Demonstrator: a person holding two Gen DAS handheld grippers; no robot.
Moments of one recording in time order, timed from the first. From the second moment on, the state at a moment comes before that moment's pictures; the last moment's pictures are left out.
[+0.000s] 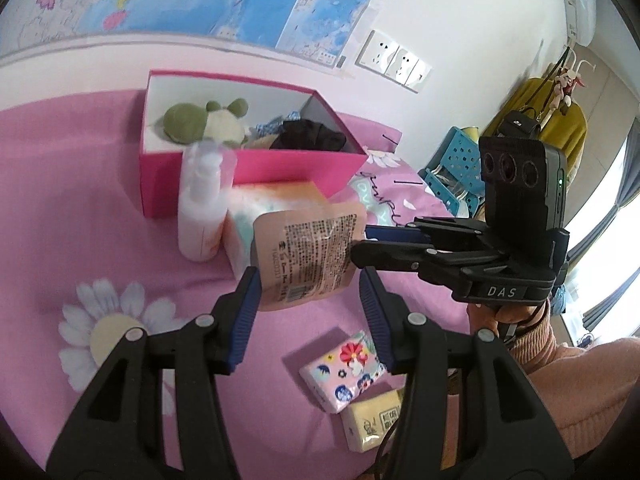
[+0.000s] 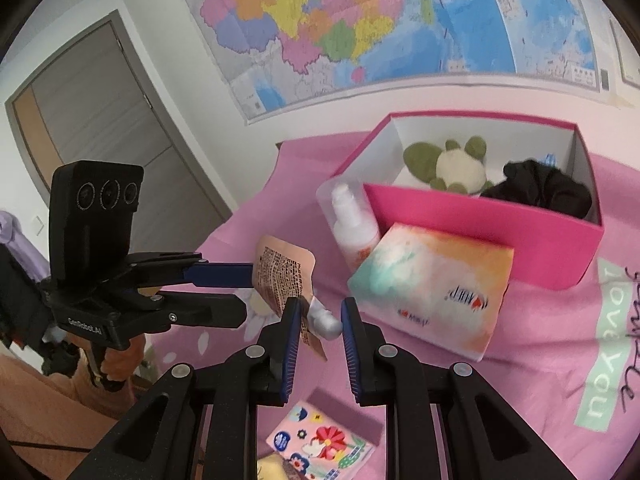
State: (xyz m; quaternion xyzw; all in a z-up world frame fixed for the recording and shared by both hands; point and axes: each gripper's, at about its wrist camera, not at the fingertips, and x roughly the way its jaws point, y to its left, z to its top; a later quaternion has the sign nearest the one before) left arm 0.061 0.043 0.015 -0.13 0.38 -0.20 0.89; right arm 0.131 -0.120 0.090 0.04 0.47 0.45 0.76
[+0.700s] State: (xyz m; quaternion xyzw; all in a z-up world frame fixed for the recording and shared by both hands) left arm 0.131 0.047 0.070 -0.09 0.35 -0.18 0.92; right arm 0.193 -0.118 0.134 0.04 0.41 0.45 0.80
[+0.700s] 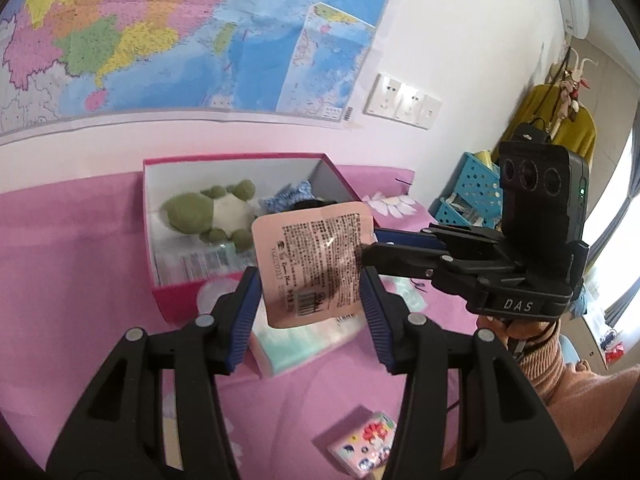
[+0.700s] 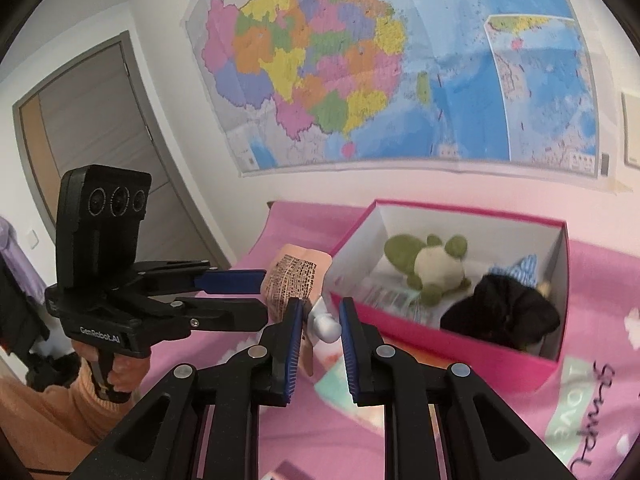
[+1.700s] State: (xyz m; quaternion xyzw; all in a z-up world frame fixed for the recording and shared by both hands) left arm 0.243 0.093 0.006 -0.12 0.43 -0.09 0.89; right arm 0.302 -0.059 0.030 0.07 0.51 0.41 0.75
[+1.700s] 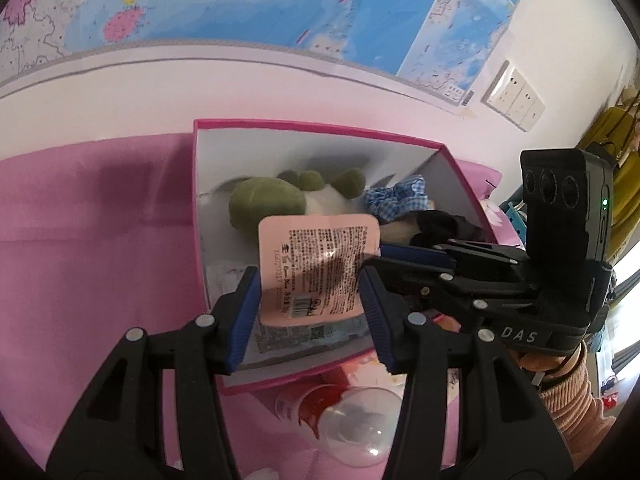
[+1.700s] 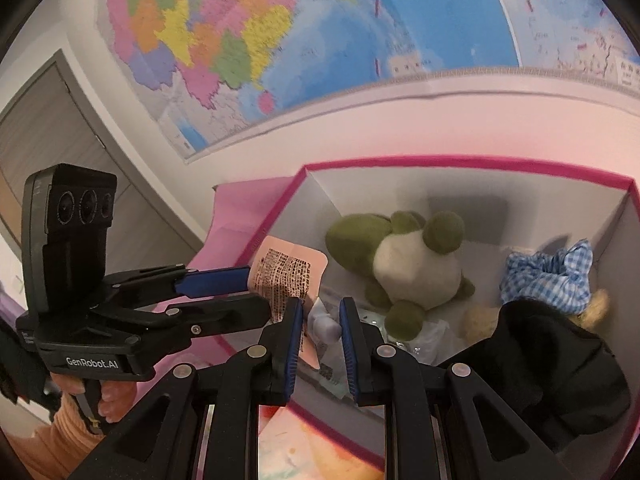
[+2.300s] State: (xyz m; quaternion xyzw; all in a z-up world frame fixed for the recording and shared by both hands) left arm 0.151 0.092 0.042 -0.10 0.35 -0.09 0.93; right arm 0.252 -0.103 0.070 0.06 0.47 0.40 0.78
